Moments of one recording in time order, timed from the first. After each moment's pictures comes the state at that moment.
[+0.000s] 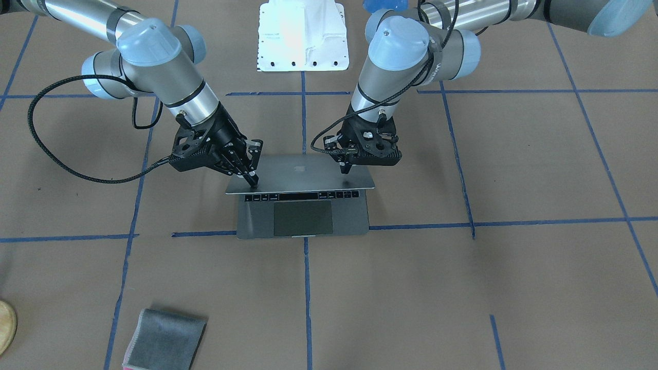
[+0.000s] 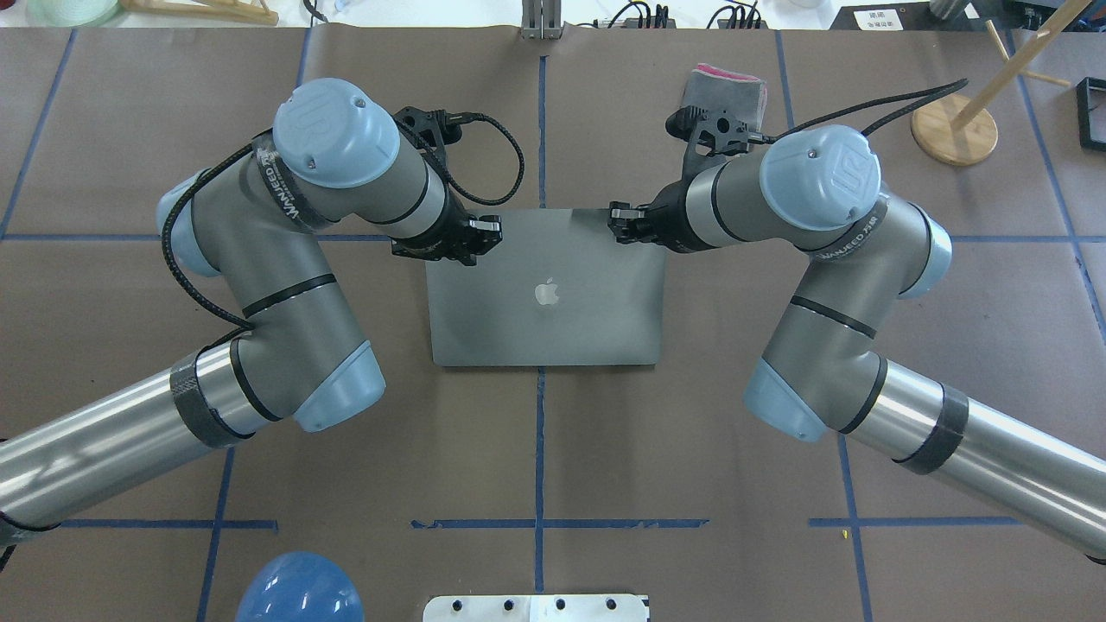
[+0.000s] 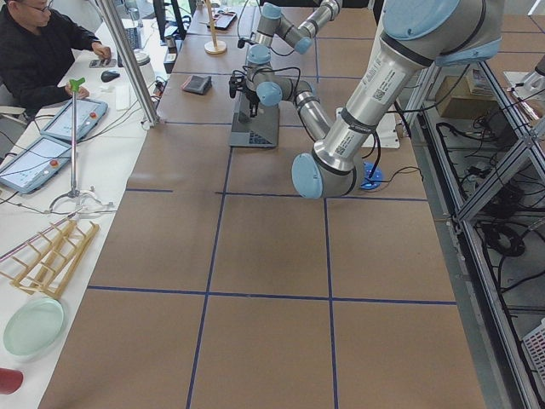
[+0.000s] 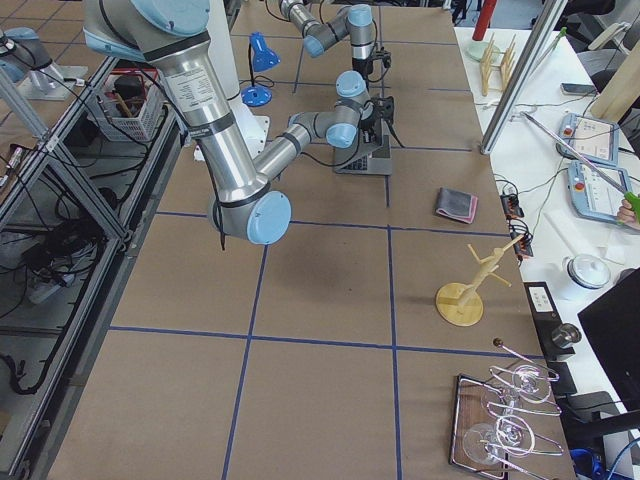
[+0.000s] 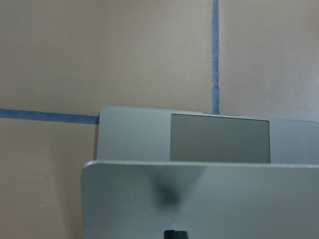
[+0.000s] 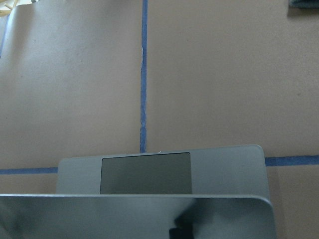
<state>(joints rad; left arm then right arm) -0.65 -2.28 -1.61 -1.78 -1.94 -1.25 0.66 -1.03 1.64 -1.02 1.86 1.31</state>
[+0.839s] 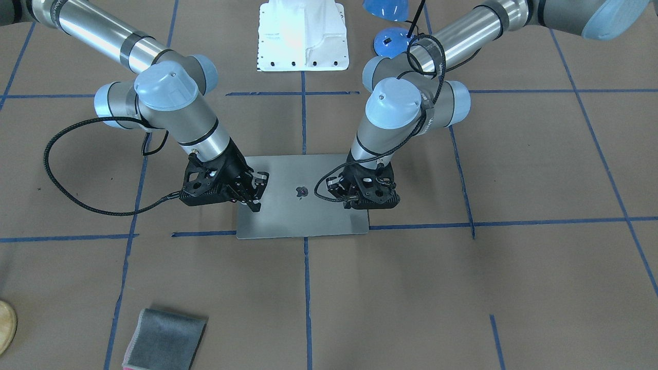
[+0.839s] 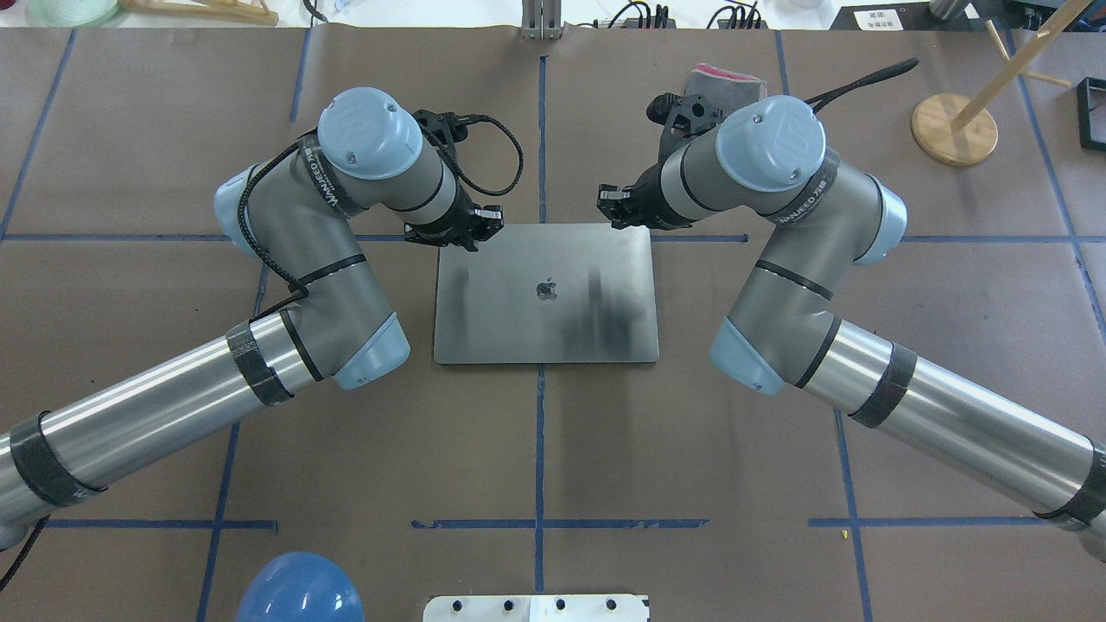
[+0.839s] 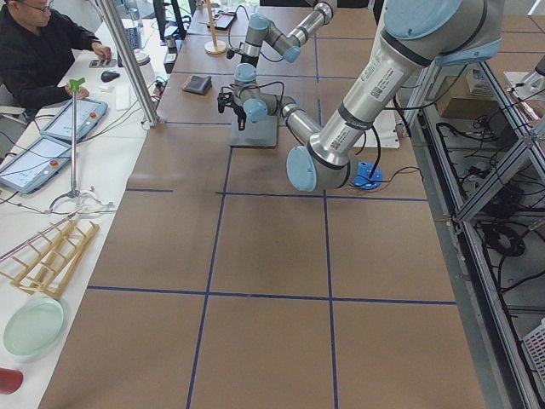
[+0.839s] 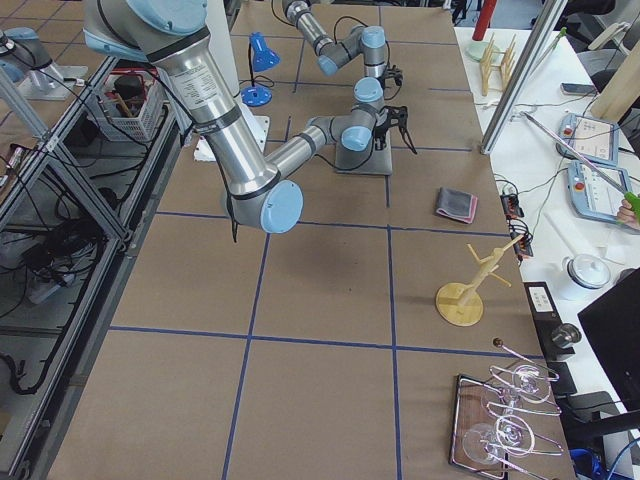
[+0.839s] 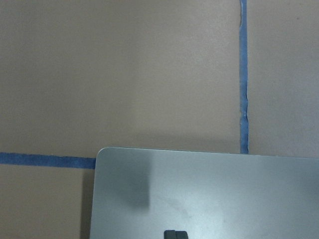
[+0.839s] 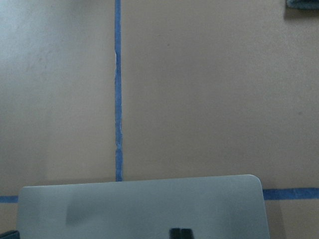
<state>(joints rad) -0.67 -2.35 -1.33 -1.96 -1.94 -1.25 0.71 -0.95 1.48 -1.01 1.92 1.31</state>
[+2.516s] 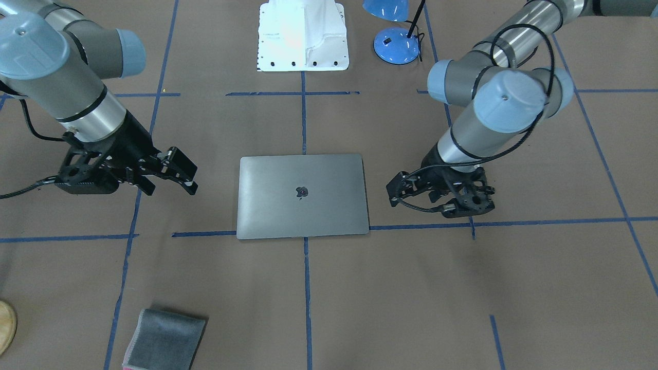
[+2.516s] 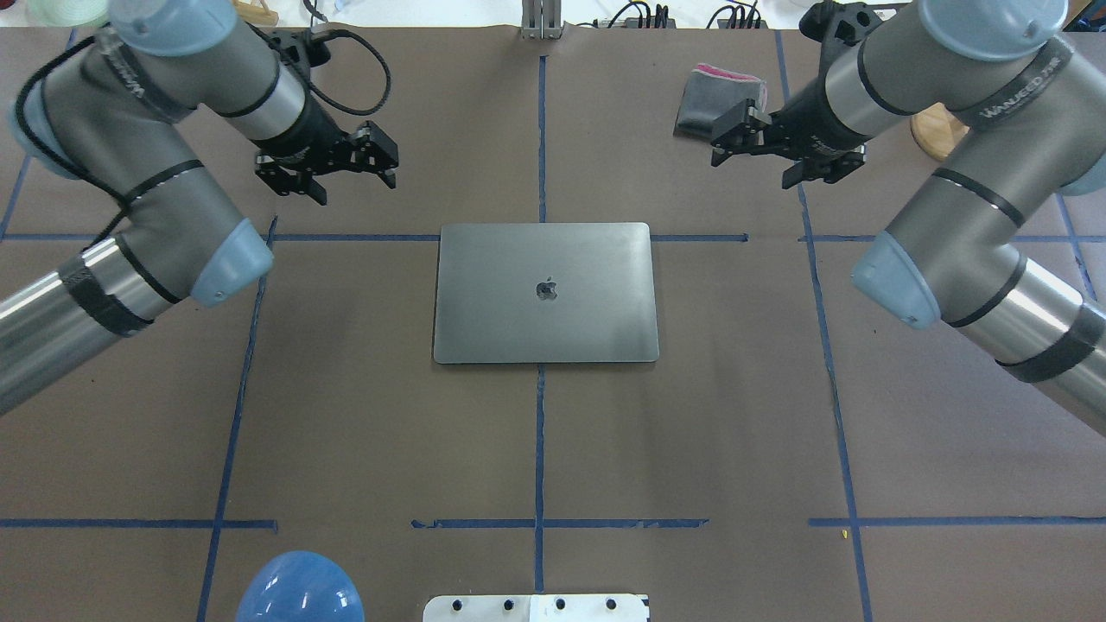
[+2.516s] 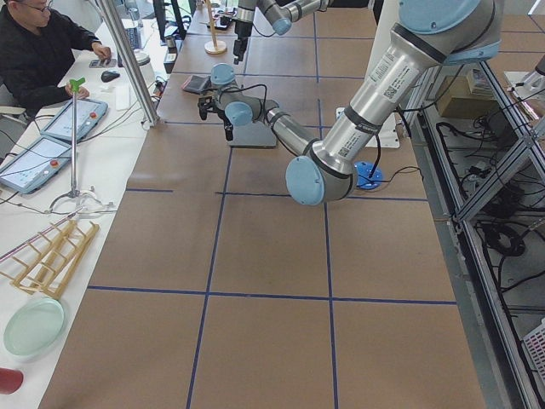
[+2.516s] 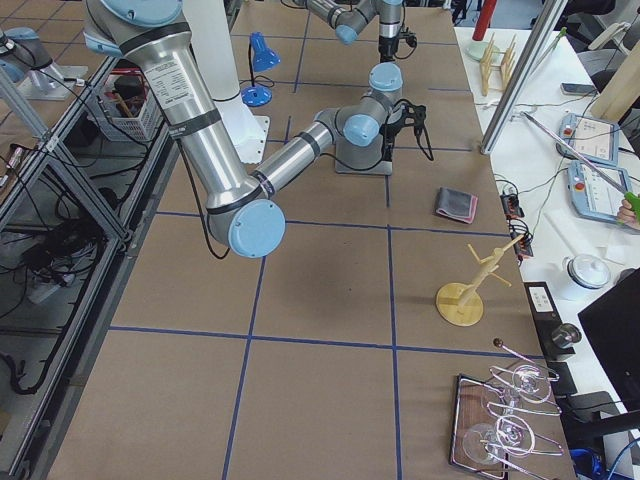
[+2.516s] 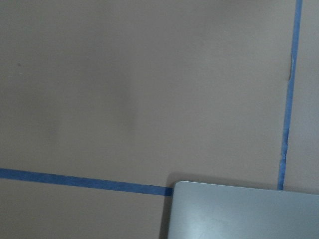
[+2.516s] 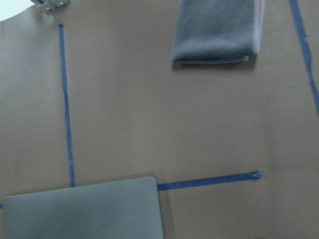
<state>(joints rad) -0.91 -2.15 -1.58 -1.80 -2.21 -1.11 0.93 -1.13 1.81 -1.39 2.13 1.14</state>
